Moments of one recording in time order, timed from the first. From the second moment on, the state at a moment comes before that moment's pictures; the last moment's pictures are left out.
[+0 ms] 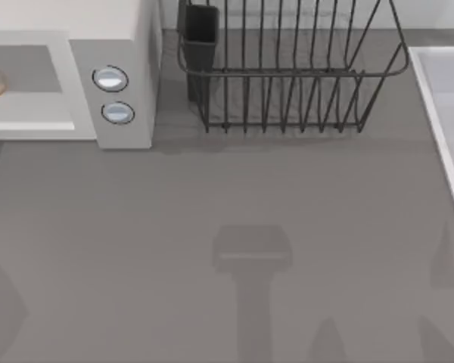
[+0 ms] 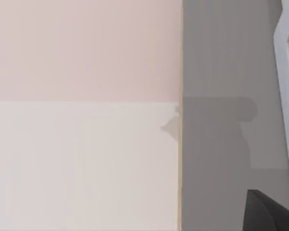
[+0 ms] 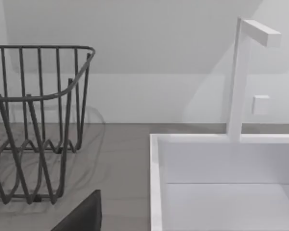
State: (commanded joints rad) left arm 1.03 1.54 1.22 -0.65 0.65 0.83; right arm 0.00 0.00 0.00 0.00 0.00 0.00
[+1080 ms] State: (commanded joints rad) left arm 1.05 1.83 1.24 -0.52 0.67 0.93; right arm 0.00 0.00 0.00 0.00 0.00 0.00
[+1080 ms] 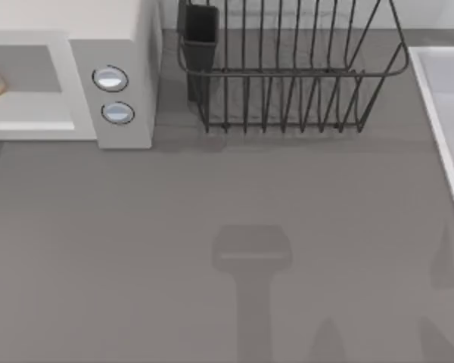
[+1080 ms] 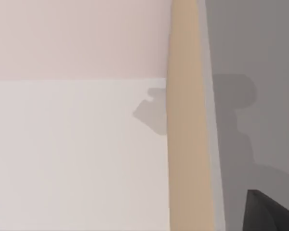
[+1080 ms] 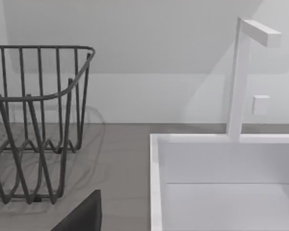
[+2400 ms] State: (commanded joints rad) left arm 0.88 1.57 0.75 -0.20 0.59 0.74; right arm 0.00 0.00 0.00 0.00 0.00 0.00
